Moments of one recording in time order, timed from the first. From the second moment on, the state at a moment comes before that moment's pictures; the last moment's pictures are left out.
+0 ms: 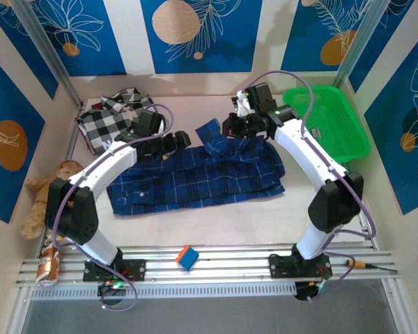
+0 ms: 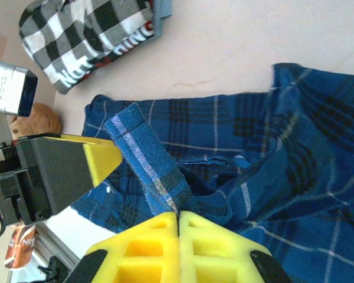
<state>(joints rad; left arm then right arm) -0.39 1.59 1.26 -0.55 0.28 -0.73 0.43 1.70 1.64 -0.80 -0.44 0.44</state>
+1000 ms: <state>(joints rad) -0.59 1.73 1.39 -0.79 0.17 -0.58 0.41 2.15 1.98 -1.02 -0.29 0.27</state>
